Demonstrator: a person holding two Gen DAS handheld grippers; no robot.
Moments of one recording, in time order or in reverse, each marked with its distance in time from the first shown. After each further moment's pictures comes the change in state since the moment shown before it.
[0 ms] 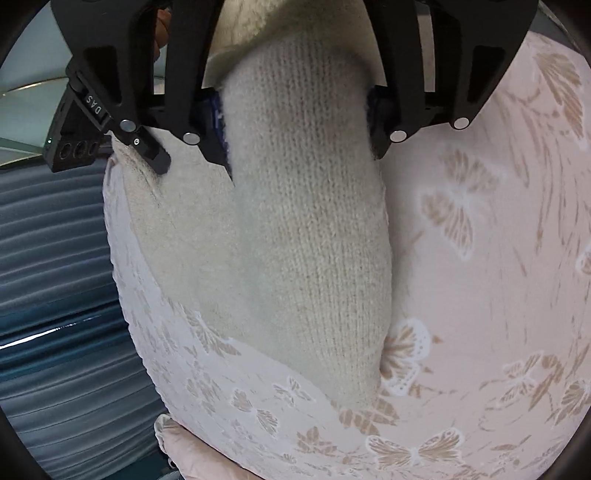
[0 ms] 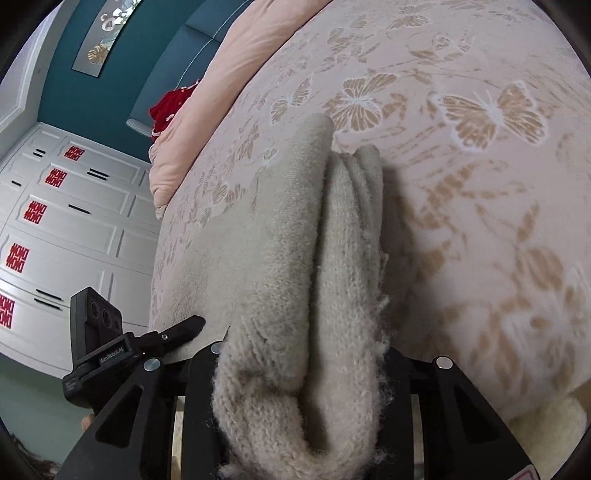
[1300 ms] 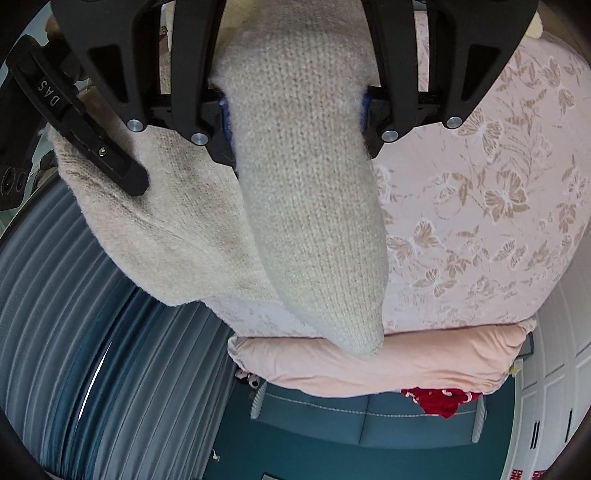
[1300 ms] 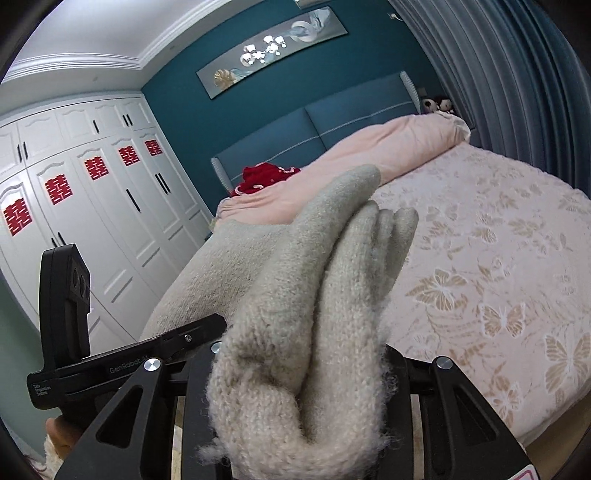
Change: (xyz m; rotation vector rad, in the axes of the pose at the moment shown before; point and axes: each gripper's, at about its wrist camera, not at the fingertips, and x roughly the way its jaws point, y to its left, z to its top) left arm -0.228 -0.122 -0.047 0.393 -0.507 0.133; right arm -0.151 0.216 -0.048 -0.468 -0.467 0.003
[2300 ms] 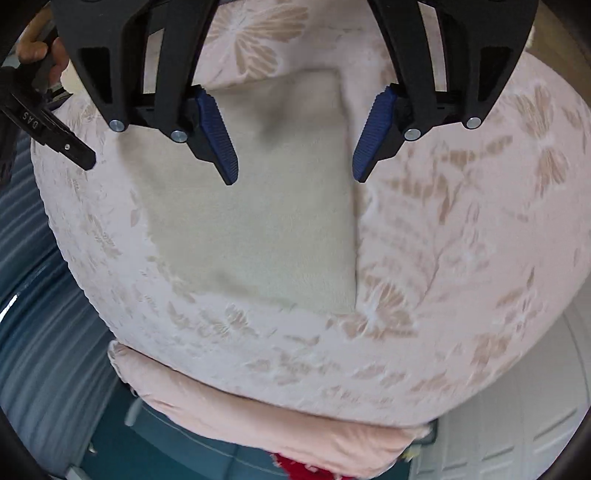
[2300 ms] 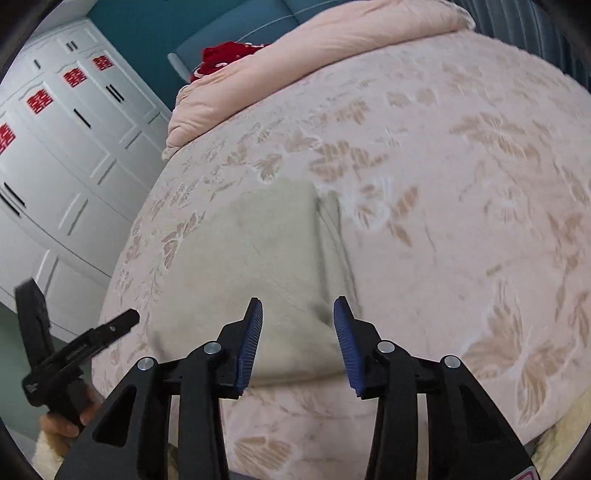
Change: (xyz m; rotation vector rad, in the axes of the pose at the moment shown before) left arm 0.082 0.288 -0.136 -0.339 0.152 0.219; right arm 0.204 -0.006 -0.165 0.112 0.441 -0.101
